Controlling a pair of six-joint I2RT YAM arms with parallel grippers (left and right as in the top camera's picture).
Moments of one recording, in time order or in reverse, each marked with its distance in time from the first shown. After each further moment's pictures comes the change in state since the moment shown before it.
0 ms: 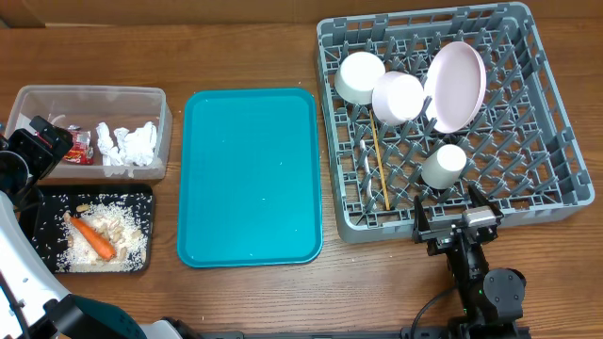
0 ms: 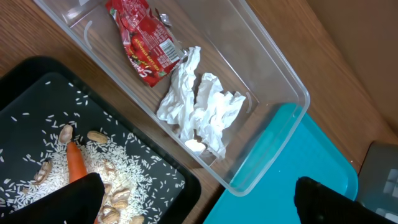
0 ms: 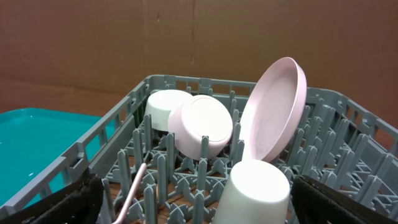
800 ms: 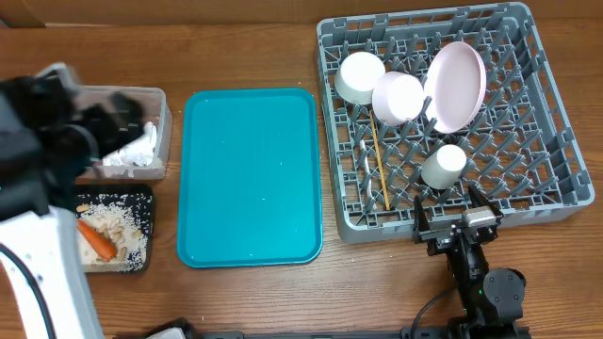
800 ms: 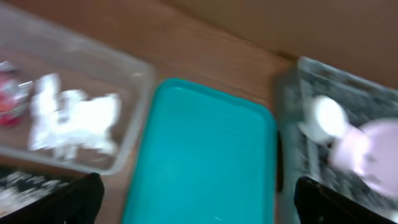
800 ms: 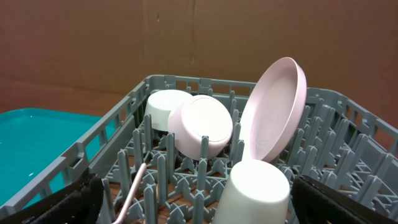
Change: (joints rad) left arm -0.426 -0.270 0.000 0.000 -0.005 0.000; right arm 0.000 0.000 0.000 0.000 0.000 0.000
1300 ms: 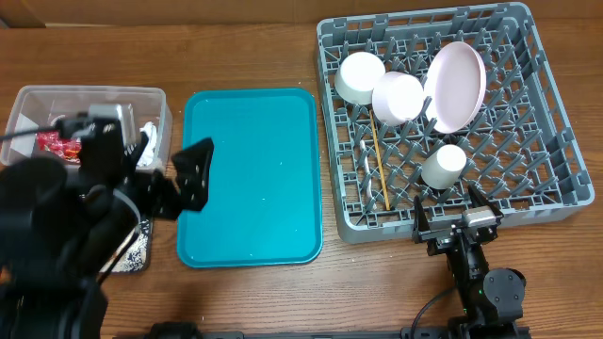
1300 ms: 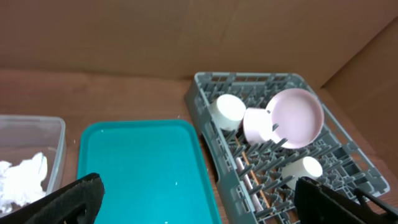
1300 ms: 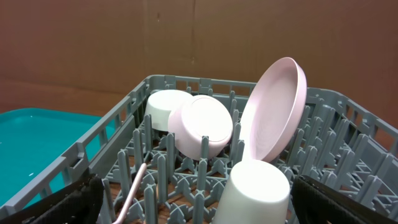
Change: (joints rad) left arm -0.301 -0.360 0.000 -0.001 0.006 0.000; right arm 0.000 0.000 0.000 0.000 0.000 0.000
